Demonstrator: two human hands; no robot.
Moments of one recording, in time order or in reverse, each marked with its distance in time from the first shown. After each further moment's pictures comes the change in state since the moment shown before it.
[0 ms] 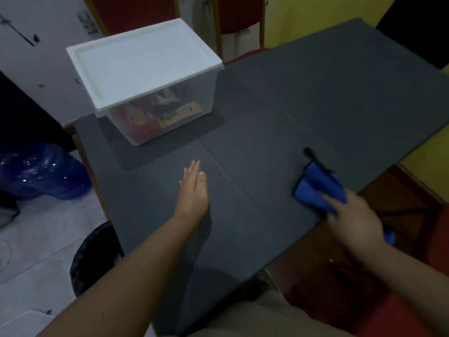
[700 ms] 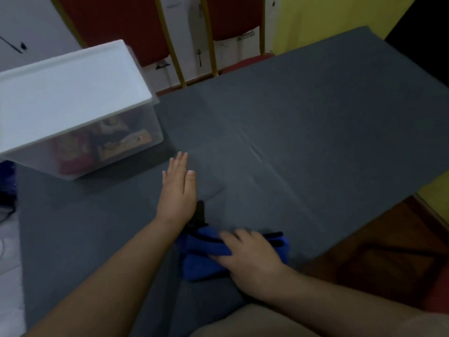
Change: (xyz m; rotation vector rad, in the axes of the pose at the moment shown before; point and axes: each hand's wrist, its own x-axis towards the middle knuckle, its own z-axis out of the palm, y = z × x) left_hand 0.089 0.081 0.115 0.263 0.126 0.148; right_hand 0.084 -0.022 0.006 0.097 -0.206 -0.850
